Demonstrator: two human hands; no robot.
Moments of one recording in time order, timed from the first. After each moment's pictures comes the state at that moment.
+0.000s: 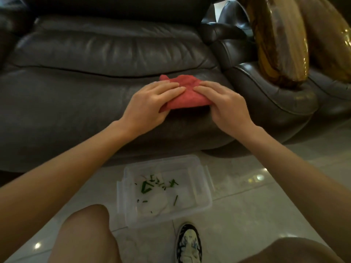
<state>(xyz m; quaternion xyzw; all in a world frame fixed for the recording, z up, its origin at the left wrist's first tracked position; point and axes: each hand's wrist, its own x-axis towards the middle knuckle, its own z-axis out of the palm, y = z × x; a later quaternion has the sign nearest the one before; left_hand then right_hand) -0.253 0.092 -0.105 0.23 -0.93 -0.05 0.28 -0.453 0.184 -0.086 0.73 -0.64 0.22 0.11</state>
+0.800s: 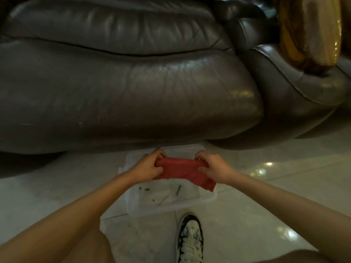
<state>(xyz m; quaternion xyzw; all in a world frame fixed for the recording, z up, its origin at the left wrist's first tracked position) -0.215 0.158 -0.295 0.40 -0.77 -0.50 0.04 -0.444 0.246 -0.258 0.62 -0.72 0.02 -0.32</state>
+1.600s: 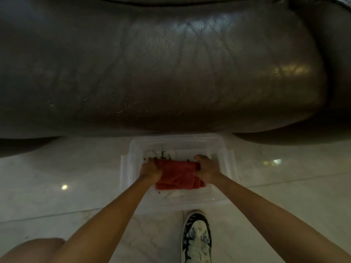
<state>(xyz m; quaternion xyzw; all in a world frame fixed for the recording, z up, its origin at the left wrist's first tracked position) -0.227 0.168 -0.414 0.66 -0.55 -0.50 -0.08 -0.422 0.218 -0.415 0.48 -0.76 0.01 -0.44</state>
